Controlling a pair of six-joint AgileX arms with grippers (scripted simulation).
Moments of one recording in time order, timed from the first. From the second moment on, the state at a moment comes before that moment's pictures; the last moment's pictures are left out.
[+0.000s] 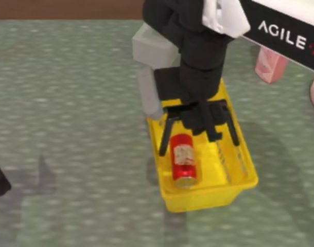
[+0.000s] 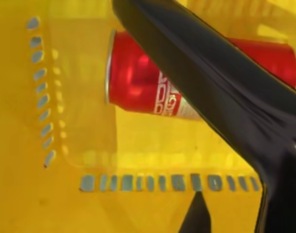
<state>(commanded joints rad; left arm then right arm) 0.02 0.00 0.00 0.00 0.00 0.00 0.69 2.18 2.03 -1.42 0.00 -1.03</state>
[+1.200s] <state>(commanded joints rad) 0.02 0.00 0.00 0.00 0.00 0.00 0.69 2.18 2.03 -1.42 0.00 -1.03</state>
